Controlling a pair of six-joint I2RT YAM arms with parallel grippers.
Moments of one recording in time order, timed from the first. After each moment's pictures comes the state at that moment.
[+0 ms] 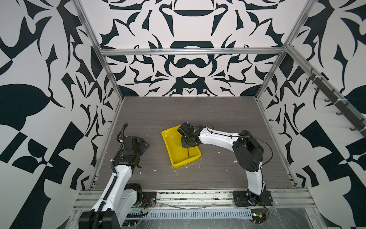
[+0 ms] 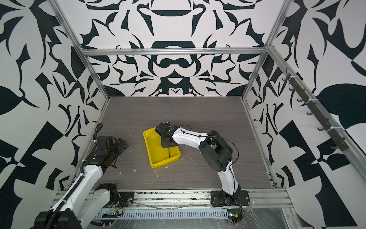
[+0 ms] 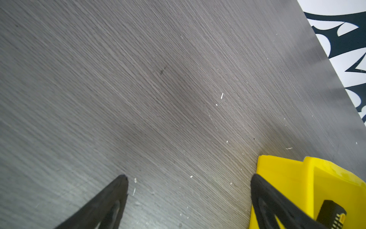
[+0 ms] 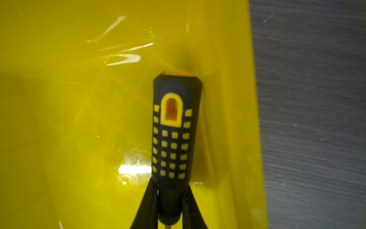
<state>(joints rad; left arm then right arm) -0.02 0.87 0.43 -0.40 -0.08 -0.77 0.89 2.02 1.48 -0.69 0.17 0.71</state>
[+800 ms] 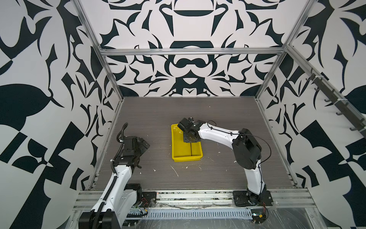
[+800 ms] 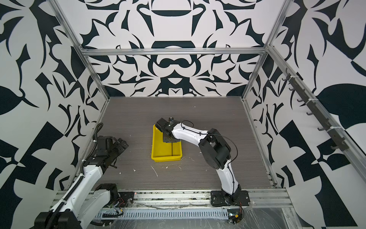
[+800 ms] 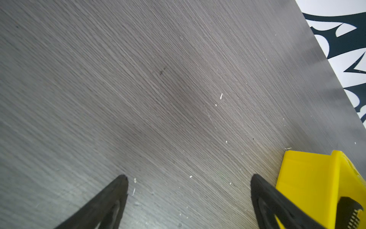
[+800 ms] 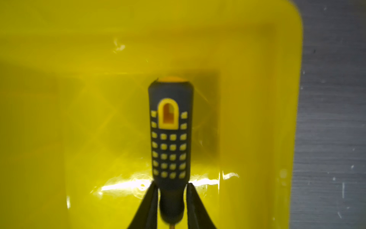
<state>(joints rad) -0.02 0.86 0.43 -0.40 -0.08 -0.77 0.85 2.05 1.60 -0.80 0.23 0.79</state>
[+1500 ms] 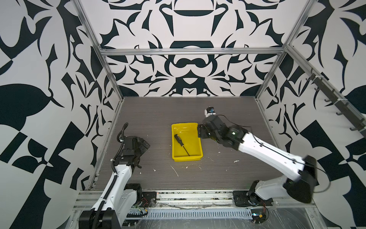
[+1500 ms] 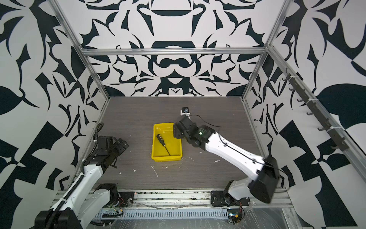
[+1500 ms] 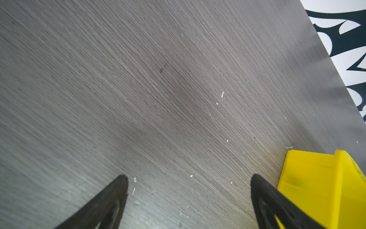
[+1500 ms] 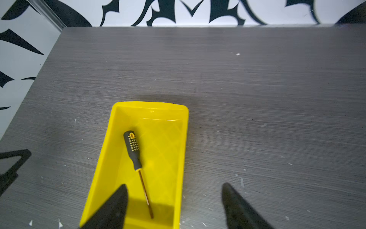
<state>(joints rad) -0.02 0.88 0.43 -0.40 -0.07 -0.77 0.85 1.30 1.18 -0.63 0.40 0.57</state>
